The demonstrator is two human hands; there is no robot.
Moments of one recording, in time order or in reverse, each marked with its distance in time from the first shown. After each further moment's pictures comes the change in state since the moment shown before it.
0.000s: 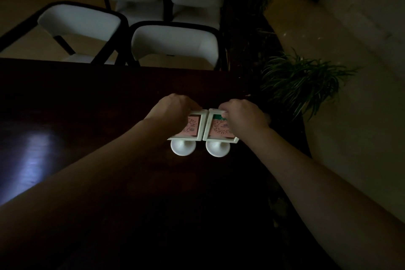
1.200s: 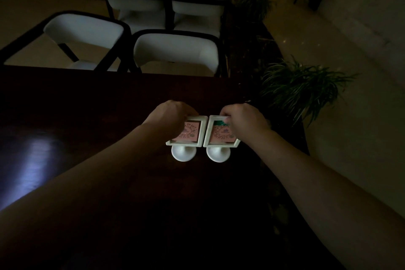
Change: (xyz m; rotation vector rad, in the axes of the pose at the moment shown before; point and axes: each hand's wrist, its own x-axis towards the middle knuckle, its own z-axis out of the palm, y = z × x) left_hand -0.002 -0.007 0.000 -0.024 -0.036 -0.061; right_hand 0.005 0.014 0.001 0.088 -0.036 0.021
